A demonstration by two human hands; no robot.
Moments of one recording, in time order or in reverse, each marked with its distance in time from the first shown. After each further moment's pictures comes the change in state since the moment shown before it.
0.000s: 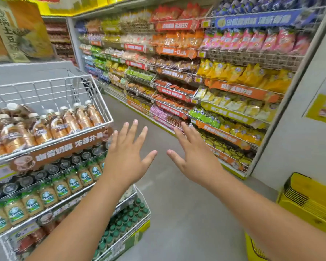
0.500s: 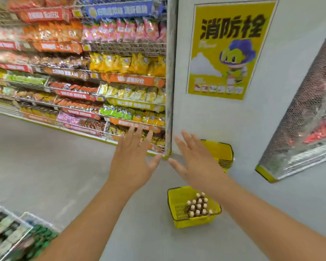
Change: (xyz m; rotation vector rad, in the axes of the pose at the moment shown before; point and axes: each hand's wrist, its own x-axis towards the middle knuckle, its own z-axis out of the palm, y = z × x) left_hand 0.004 0.457 0.063 -0.236 -0.033 0.495; right_hand -0.262 0.328 -0.157 -0.185 0.055 0.438
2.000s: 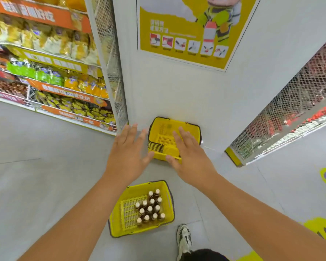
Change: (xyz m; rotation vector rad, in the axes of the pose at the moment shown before) left_hand 0.376 0.204 0.417 -0.186 -0.270 0.020; right_hand 0.253 0.505 0.159 0.059 -0.210 0.199
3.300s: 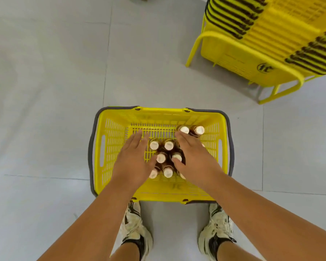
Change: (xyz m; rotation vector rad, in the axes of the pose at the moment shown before) left_hand -0.157 -0.164 0.636 -0.268 -0.499 -0.565; right_hand 0.052 0.175 0.655 0.233 -0.690 -0.057
